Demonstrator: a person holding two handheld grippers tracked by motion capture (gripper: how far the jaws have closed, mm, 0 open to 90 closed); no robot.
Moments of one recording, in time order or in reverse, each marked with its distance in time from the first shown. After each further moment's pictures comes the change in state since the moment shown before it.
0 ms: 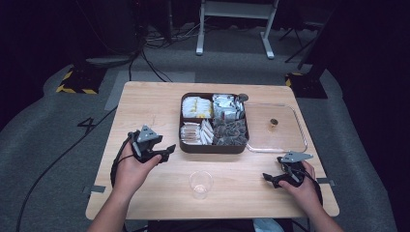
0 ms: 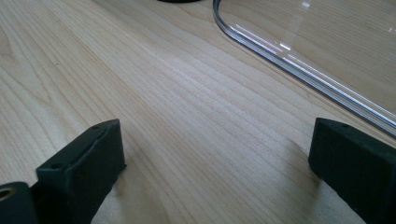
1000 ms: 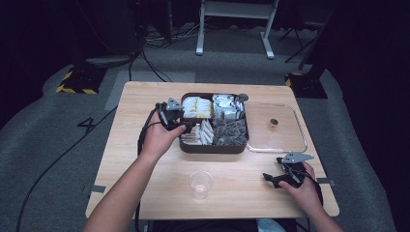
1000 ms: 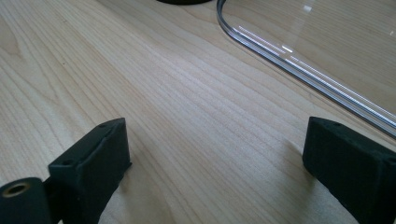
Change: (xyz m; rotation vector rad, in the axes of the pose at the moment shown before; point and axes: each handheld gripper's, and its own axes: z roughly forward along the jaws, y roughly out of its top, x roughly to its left) left arm 0.008 0.077 0.077 -0.018 -0.026 0.017; right arm 0.001 -0.001 -0.002 -0.010 0.007 -0.008
